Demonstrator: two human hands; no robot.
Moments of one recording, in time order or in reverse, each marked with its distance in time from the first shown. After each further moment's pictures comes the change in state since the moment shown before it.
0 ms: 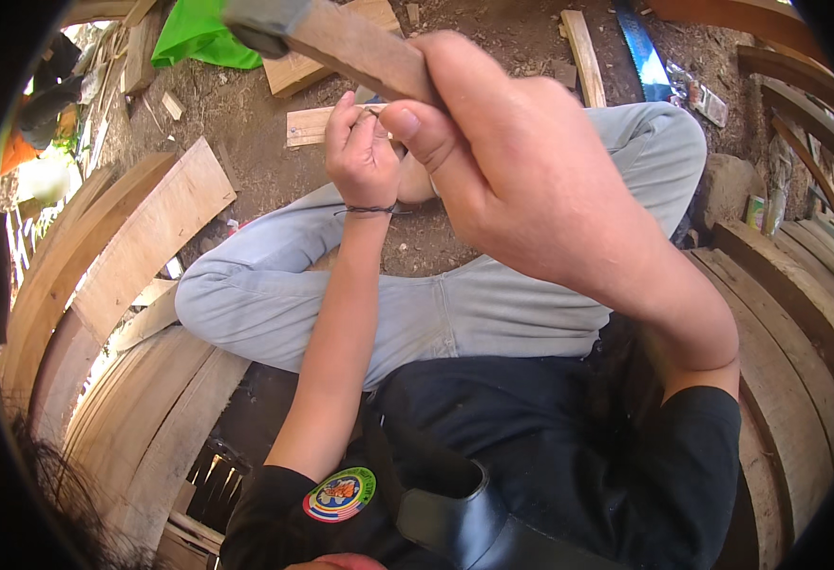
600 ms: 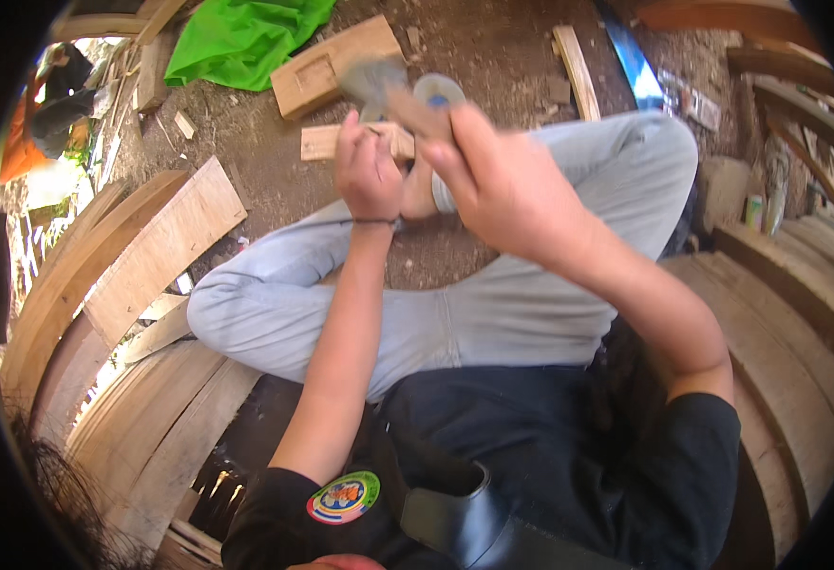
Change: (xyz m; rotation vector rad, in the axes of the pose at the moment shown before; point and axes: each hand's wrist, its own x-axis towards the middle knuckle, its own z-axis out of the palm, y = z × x) left_hand -0.002 0.000 0.003 -0.001 -0.037 -0.011; right_hand -0.021 0.053 0.028 -0.110 0.058 0.018
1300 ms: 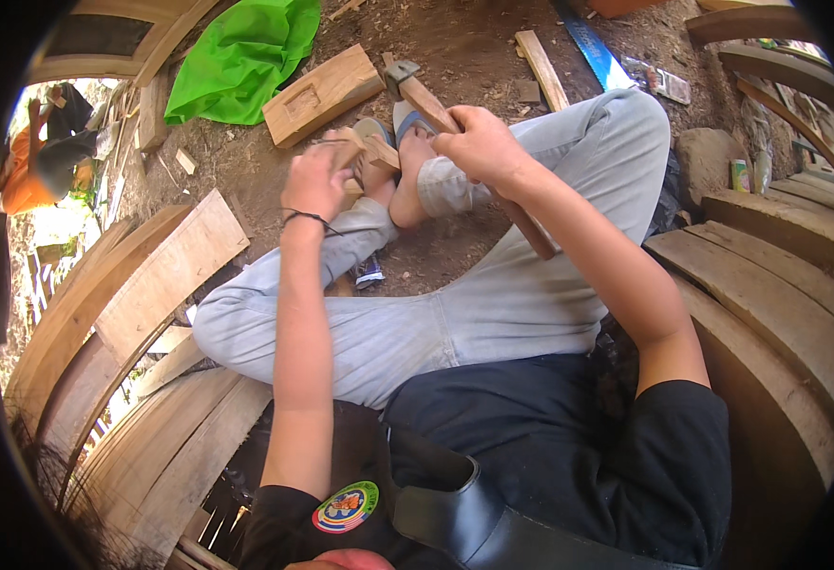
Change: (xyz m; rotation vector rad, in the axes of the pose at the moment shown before) left_hand 0.046 -0.024 -0.061 0.365 -0.852 -0.100; right_hand 0.001 0.051 0.016 0.392 -0.076 0.643
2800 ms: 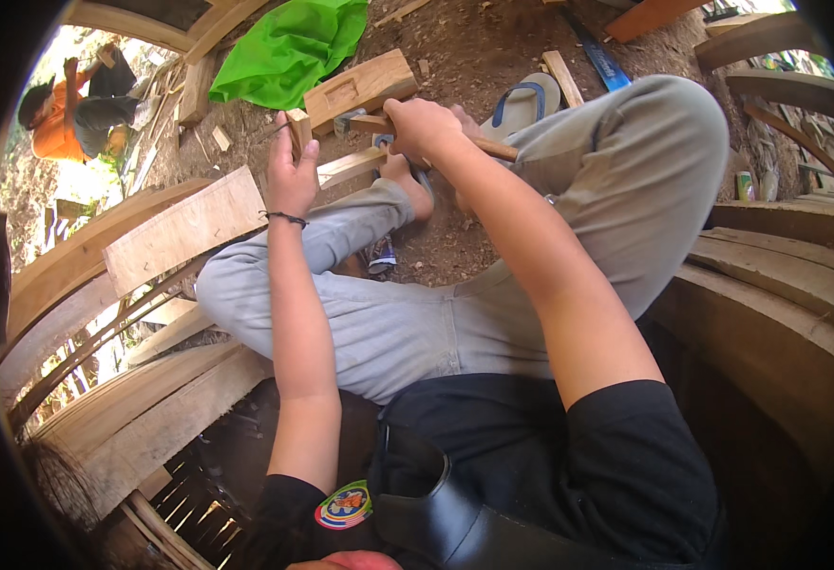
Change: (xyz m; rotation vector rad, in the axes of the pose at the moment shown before) left_hand -0.059 -0.041 -0.027 -0.440 0.530 -0.007; right_hand 0.042 -0.009 0.094 -0.811 -0.008 -0.437
